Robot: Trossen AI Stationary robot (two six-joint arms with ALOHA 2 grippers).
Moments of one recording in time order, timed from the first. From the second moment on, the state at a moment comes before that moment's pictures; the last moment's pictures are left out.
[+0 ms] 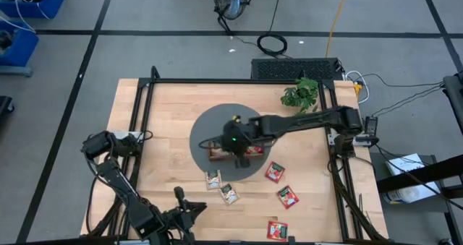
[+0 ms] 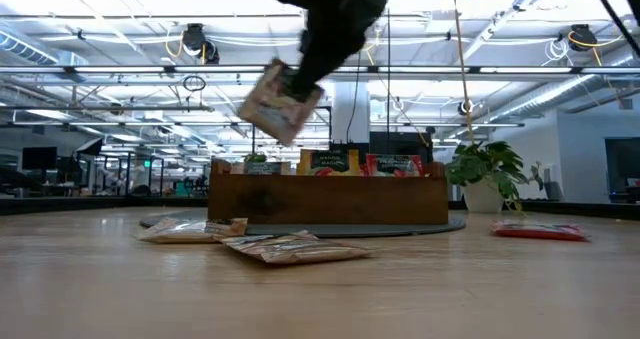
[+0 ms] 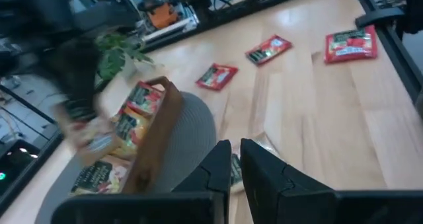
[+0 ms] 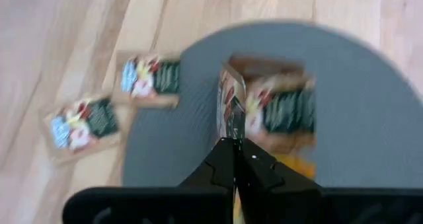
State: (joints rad) left arm -0.97 1.88 1.25 -0.43 -1.15 -0.61; right arm 0.06 1.90 1.61 -0.67 -0.04 -0.15
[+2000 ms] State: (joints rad) left arm -0.98 1.88 1.23 -0.58 -1.13 -0.79; right arm 0.06 2.11 1.80 -0.70 0.21 -0.32
